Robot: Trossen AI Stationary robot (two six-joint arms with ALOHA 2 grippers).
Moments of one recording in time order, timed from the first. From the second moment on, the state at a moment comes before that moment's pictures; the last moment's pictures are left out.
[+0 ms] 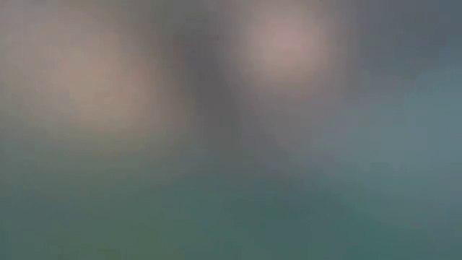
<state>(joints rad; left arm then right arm) -0.05 1.81 1.08 -0.06 -0.01 0.32 0.52 2.01 1.89 -1.57 0.46 1.25</state>
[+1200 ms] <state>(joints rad) 0.08 1.81 0.97 0.24 0.20 0.21 0.70 1.84 2.02 -1.57 1.28 1.04</state>
